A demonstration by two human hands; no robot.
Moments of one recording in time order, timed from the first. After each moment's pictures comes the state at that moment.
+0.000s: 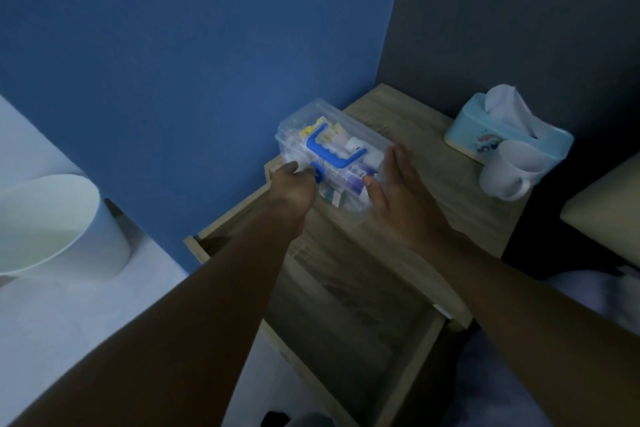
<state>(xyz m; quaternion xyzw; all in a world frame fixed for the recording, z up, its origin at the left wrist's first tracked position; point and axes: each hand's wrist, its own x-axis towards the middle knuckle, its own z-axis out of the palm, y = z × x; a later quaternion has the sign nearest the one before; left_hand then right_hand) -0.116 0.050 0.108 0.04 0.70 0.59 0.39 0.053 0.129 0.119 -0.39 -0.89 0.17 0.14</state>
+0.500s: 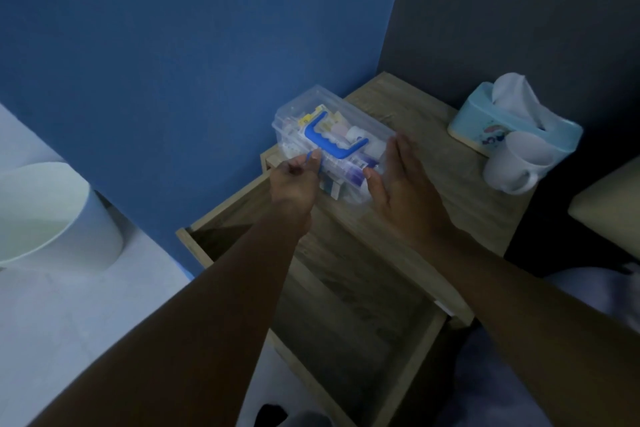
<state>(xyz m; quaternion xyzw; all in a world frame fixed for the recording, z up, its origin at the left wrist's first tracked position) -0.106 0.060 0.083 0.01 0.65 0.67 0.35 0.055 0.128 0.113 -0.37 -0.91 0.10 0.17</state>
